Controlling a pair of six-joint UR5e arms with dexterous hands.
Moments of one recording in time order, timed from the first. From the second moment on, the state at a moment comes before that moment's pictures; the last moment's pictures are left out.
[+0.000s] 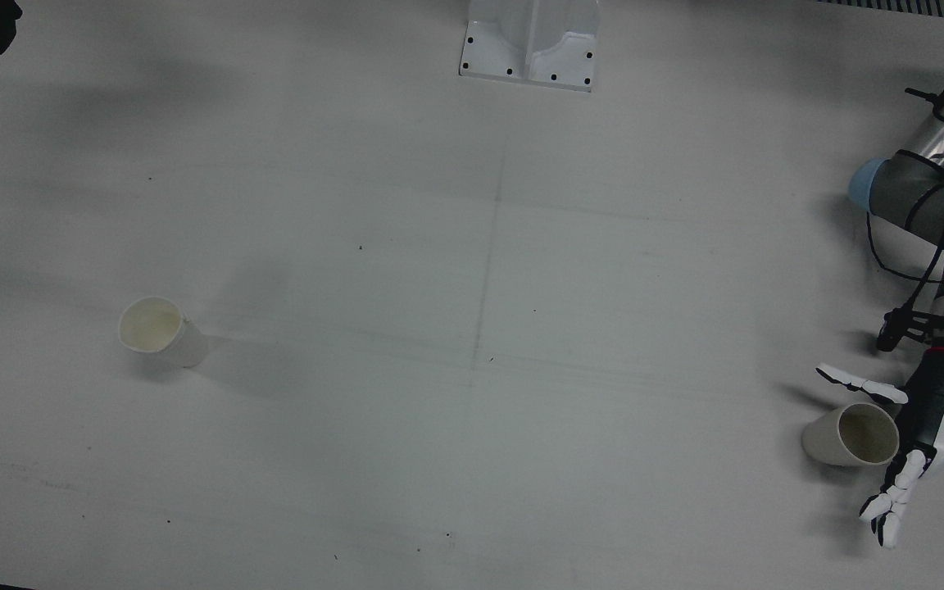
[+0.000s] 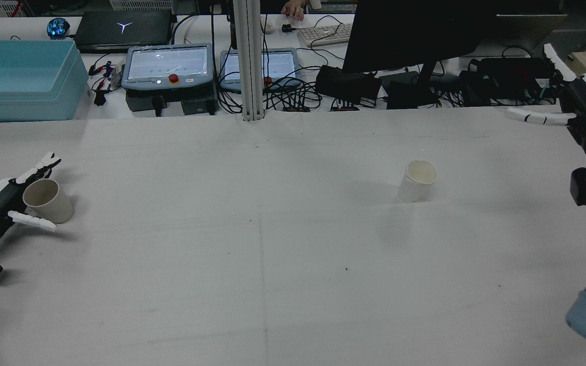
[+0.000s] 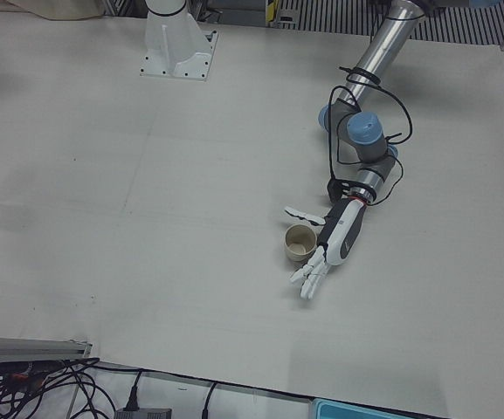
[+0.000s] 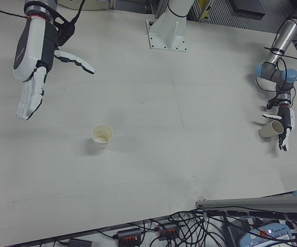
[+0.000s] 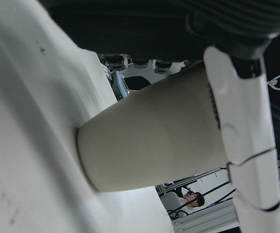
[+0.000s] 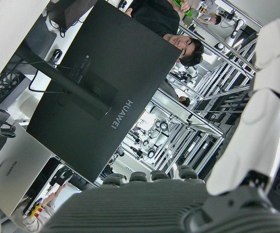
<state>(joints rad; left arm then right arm) -0.78 -1.70 -1.28 -0.45 1.10 0.56 0.97 -1.54 2.18 -3.81 -0.94 -0.57</state>
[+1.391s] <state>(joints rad) -0.78 -1.71 -1.30 -0.39 1.10 0.55 0.97 -1.54 2.18 -3.81 -0.94 -0.56</state>
